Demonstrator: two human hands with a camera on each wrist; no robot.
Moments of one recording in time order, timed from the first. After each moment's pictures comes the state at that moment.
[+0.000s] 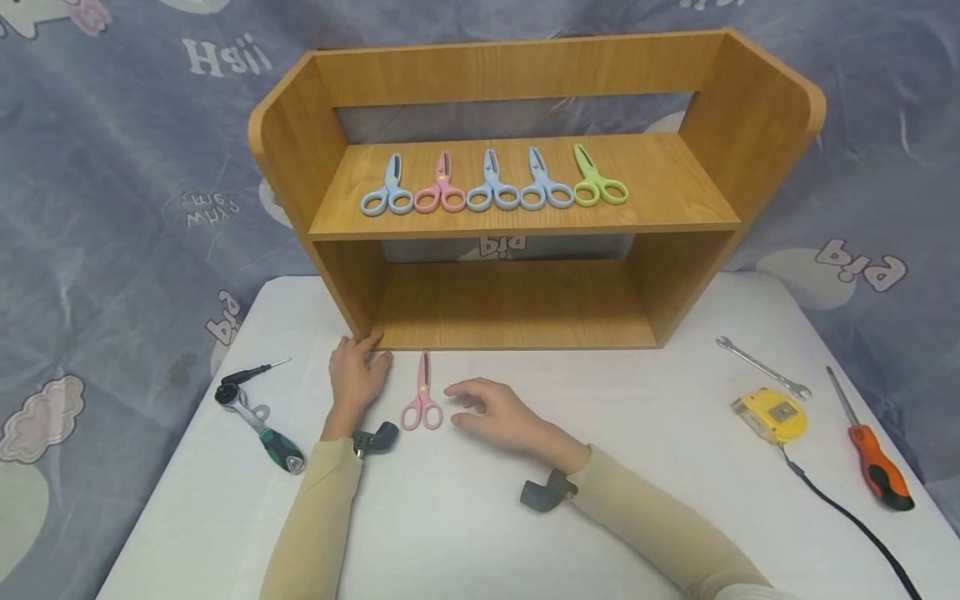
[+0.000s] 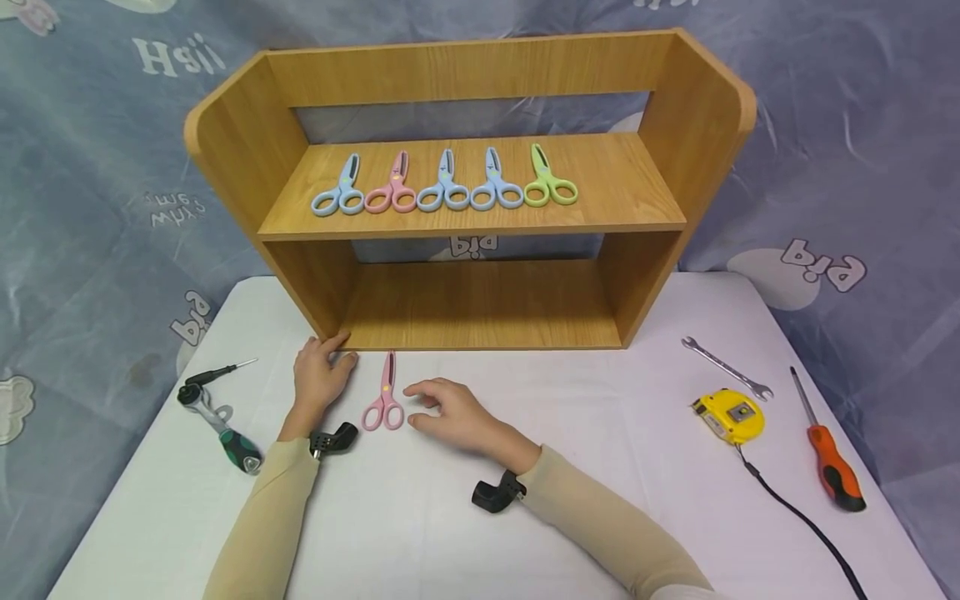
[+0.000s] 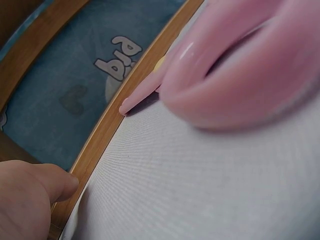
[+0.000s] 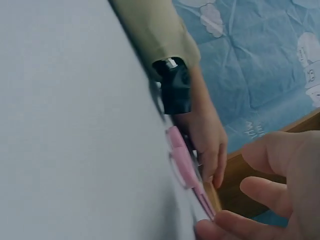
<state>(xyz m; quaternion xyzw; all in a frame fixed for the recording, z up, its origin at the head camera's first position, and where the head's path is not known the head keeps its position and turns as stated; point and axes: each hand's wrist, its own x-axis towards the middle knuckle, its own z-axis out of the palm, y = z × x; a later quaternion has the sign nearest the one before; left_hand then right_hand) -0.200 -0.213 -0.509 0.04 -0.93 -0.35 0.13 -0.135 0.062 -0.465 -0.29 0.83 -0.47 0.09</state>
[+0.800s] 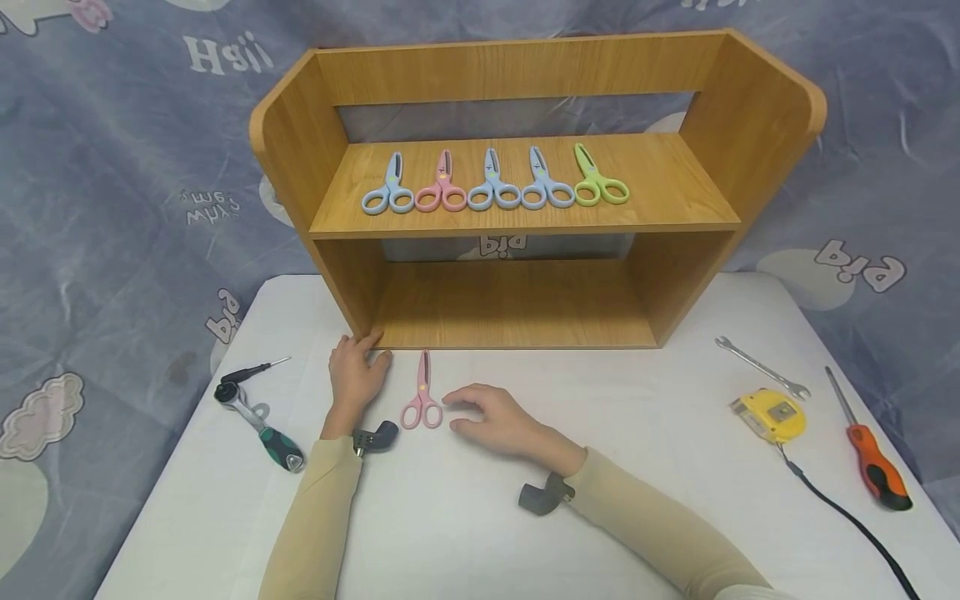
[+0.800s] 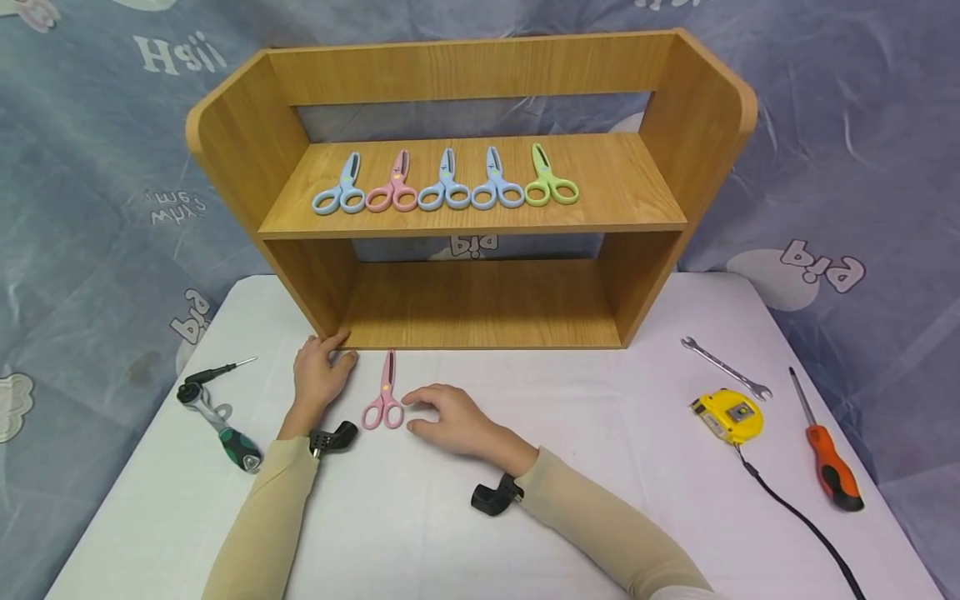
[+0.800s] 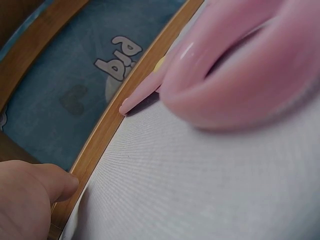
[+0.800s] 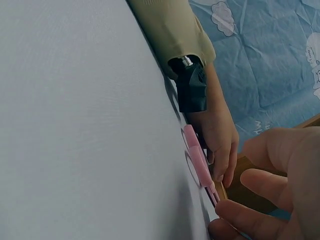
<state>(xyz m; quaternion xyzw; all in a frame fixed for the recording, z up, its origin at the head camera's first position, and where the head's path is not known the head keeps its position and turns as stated) -0.200 -0.212 -0.505 0.04 -0.93 -0.35 0.12 -0.133 0.059 -0.476 -0.31 0.85 -0.42 0.08</state>
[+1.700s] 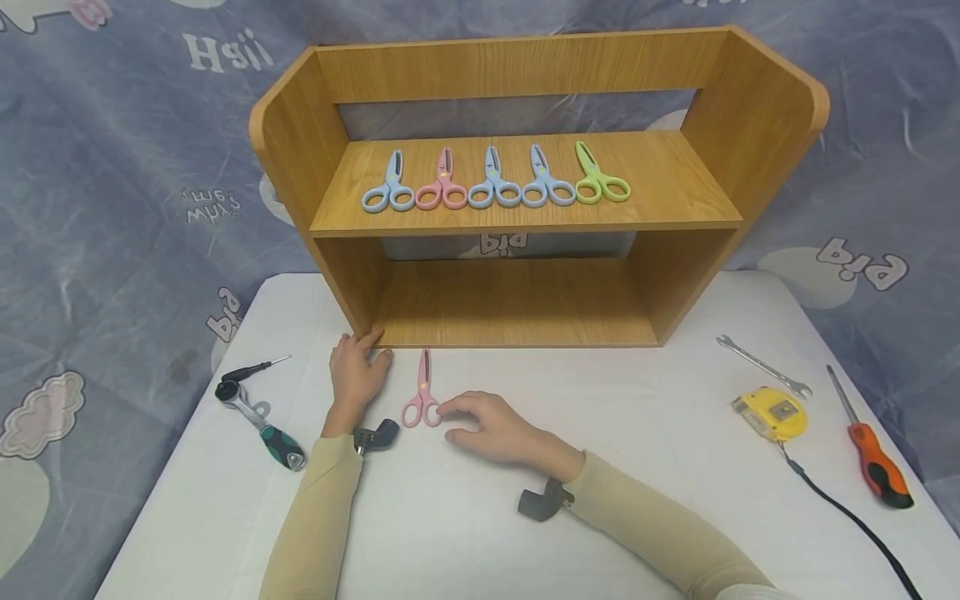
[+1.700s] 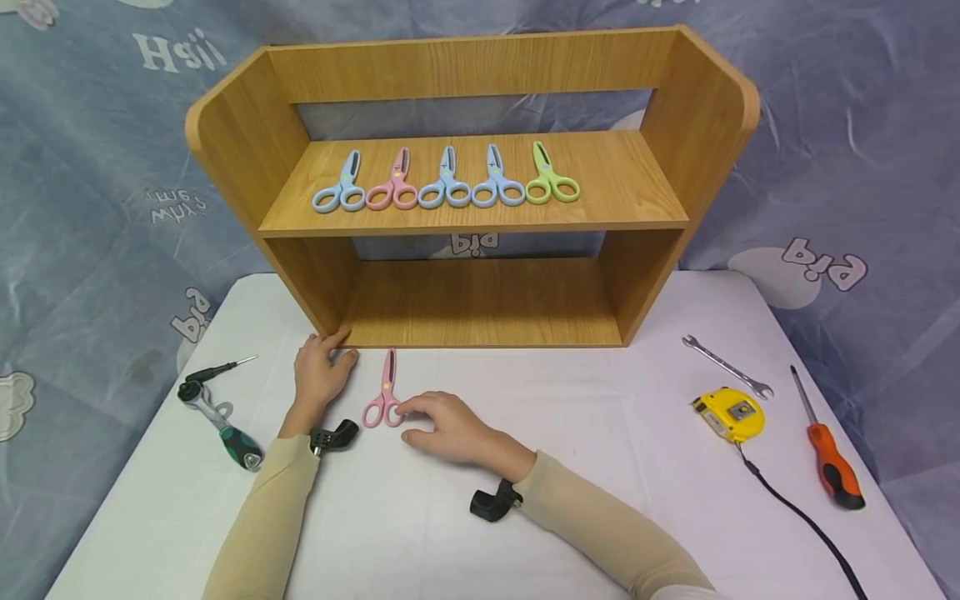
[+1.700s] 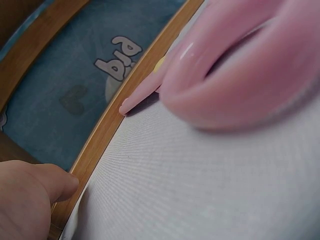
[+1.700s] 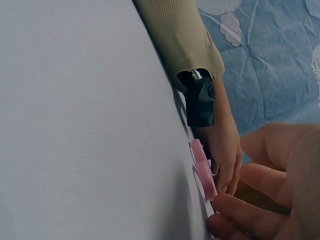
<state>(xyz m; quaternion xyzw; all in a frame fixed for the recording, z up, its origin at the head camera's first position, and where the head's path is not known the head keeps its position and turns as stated) -0.199 -0.212 -0.503 0.04 -0.93 -0.34 0.11 -0.126 0.054 -0.477 -0.35 0.84 -0.40 0.09</state>
